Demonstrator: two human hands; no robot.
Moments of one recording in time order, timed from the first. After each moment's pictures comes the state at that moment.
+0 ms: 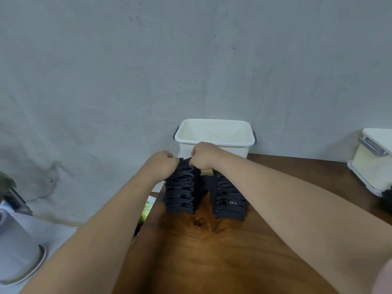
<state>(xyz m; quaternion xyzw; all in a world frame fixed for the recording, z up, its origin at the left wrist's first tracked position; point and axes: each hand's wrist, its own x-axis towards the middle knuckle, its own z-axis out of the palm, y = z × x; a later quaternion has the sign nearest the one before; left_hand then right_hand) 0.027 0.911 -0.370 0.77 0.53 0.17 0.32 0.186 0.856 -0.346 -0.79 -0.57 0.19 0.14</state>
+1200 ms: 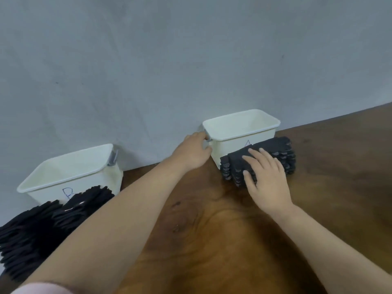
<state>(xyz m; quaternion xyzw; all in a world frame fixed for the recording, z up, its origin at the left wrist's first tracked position) 0.456 0.622 -0.334 0.97 0.15 0.12 0.17 0.533 0.390 -0.451 -0.86 -0.36 -0.23 0.29</state>
